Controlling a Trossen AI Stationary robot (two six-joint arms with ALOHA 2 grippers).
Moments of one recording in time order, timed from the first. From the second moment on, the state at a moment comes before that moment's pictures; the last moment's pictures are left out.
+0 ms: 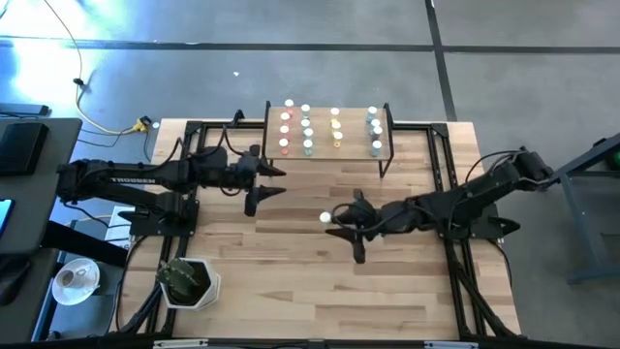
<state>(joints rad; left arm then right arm) 0.24 0.99 0.67 0.12 0.10 -0.10 0.35 1.34 0.90 0.17 0.32 0.30</state>
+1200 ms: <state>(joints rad) 0.03 1.44 0.76 0.77 0.10 -0.10 0.26 1.34 0.90 0.29 0.20 0.07</state>
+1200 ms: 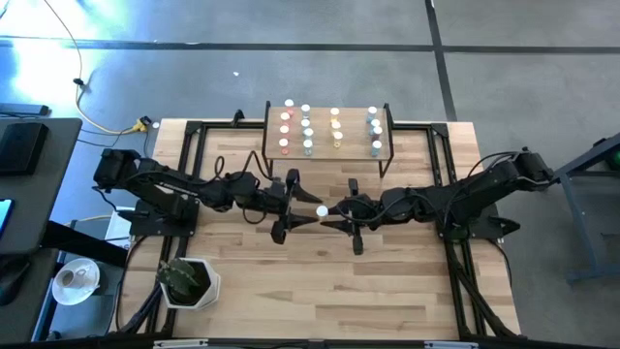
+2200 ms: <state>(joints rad) 0.04 1.45 0.81 0.75 0.09 -0.16 0.24 1.34 0.90 0.36 0.22 0.06</state>
